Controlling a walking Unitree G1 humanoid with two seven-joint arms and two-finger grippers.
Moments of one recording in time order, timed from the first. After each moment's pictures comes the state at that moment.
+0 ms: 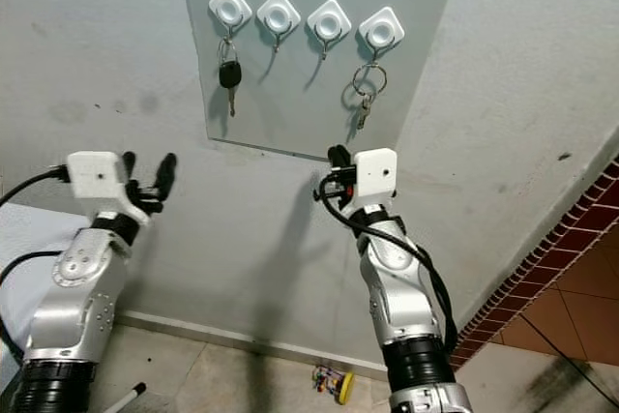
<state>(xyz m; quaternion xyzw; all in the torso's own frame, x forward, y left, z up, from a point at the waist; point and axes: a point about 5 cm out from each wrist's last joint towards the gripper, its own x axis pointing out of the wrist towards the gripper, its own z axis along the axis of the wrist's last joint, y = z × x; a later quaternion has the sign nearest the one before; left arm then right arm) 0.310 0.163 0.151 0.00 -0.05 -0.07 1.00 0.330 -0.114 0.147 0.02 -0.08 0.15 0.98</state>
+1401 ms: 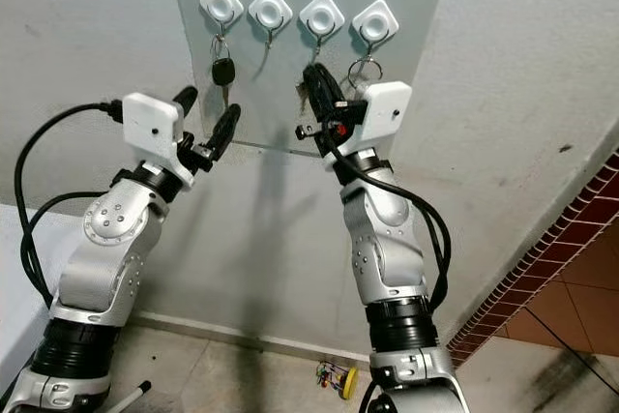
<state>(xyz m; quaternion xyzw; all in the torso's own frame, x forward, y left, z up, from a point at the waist) 0.320 0.116 0.219 0.05 -0.17 -0.19 0.97 0.336 -0.090 0.234 0.14 -0.24 0.24 0.93</state>
